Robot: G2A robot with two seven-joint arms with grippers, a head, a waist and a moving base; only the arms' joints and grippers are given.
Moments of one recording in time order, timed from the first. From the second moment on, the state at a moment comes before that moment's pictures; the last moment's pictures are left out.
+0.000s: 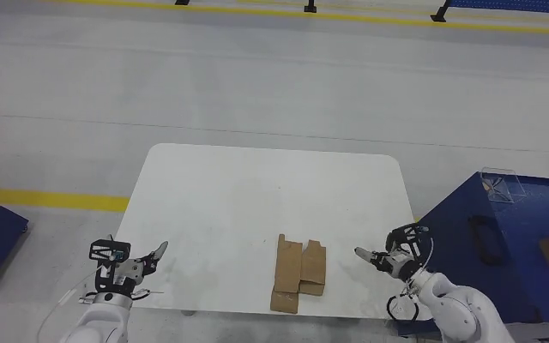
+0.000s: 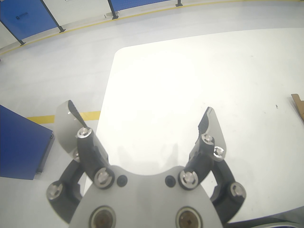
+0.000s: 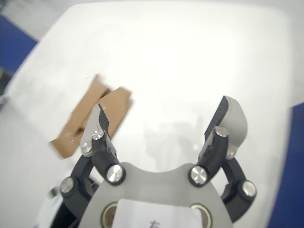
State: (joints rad) left arm 1.73 -1.15 -1.60 -1.80 1.33 0.00 0.00; right arm -1.57 -1.11 1.69 -1.65 -0.58 -0.52 0.71
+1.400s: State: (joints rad) left arm 1.59 -1.15 -1.44 -1.66 -0.26 -0.54 -0.74; right arm -1.09 -1.11 1.35 -0.99 0.22 -0.23 1.37
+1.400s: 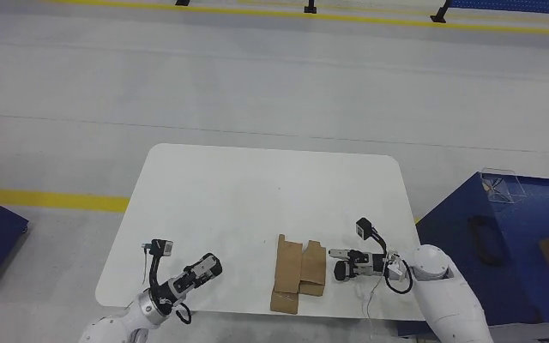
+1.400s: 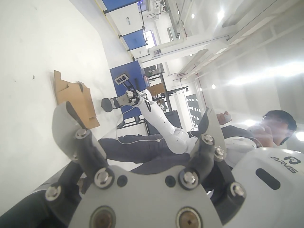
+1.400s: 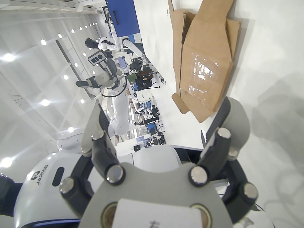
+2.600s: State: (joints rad) left arm 1.31 -1.24 -1.12 -1.19 -0.71 -0.62 -0.89; right arm -1.02 -1.17 1.11 -0.86 0.22 -0.36 1.17
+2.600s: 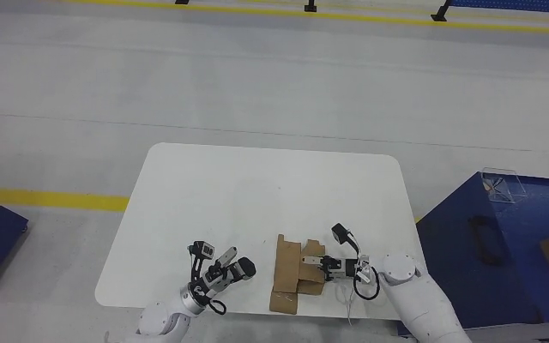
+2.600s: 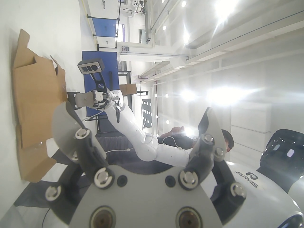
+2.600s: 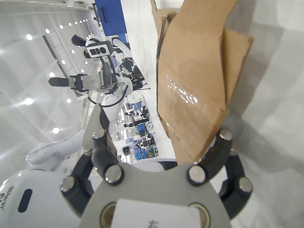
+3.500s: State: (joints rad) left arm 1.36 -1.24 -1.13 -1.25 -0.81 -0.64 -0.99; right arm -1.12 -1.10 1.44 -1.52 0.59 -0.24 1.40
